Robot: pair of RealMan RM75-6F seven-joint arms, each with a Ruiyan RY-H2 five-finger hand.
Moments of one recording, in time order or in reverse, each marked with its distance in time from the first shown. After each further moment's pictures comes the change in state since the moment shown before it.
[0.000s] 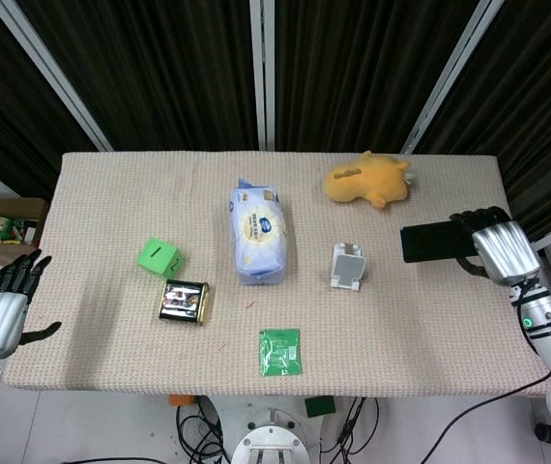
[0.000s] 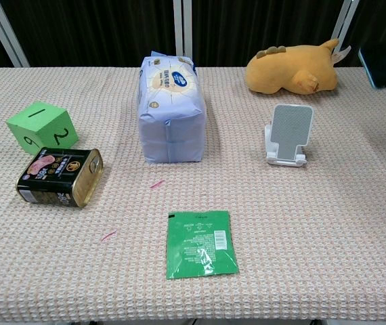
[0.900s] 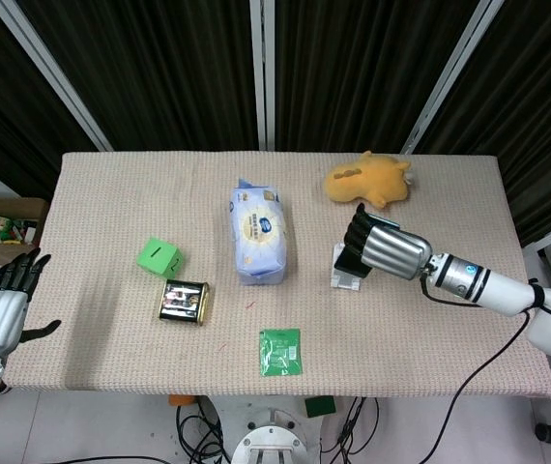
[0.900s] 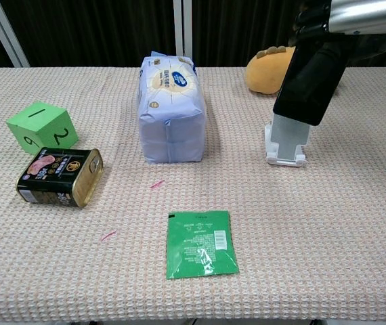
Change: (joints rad) left arm -0.006 -0.008 -0.011 0.006 -0.019 -0.019 0.013; right arm 0.426 0.051 -0.091 0.052 -0.578 -0.174 -0.376
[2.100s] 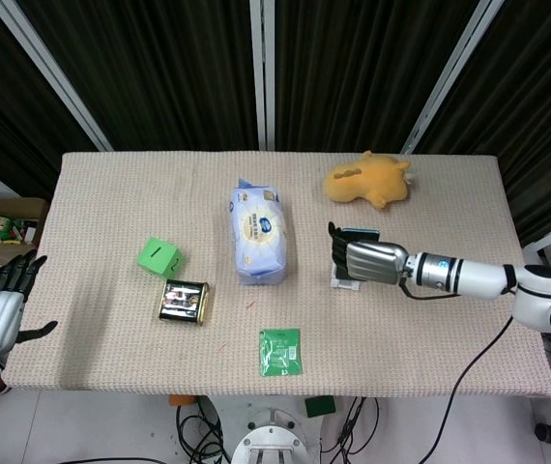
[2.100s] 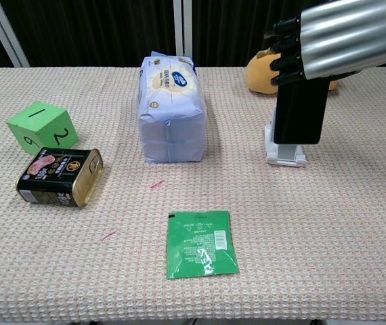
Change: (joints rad) left arm 0.002 -0.009 0.004 0.041 -0.006 -0.012 -0.041; right arm 0.146 -0.088 -0.129 0.140 -0.101 -0.013 -0.014
